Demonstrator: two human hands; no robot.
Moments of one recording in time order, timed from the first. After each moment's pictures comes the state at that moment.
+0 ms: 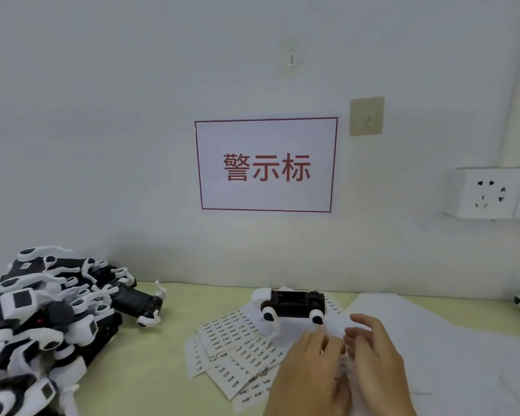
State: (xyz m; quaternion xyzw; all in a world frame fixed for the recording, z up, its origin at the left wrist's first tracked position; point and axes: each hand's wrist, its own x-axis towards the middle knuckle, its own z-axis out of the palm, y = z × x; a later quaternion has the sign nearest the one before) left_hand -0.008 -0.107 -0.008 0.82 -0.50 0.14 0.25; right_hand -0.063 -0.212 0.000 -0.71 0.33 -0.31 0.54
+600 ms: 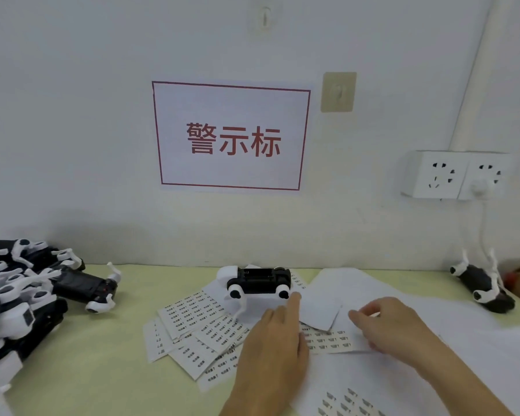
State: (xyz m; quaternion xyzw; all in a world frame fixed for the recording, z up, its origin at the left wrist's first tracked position) left_hand -0.007 -0.110 -0.018 0.83 -0.45 0.12 0.31; right_hand -0.115 -0.265 0.049 -0.84 0.42 -0.08 0.34
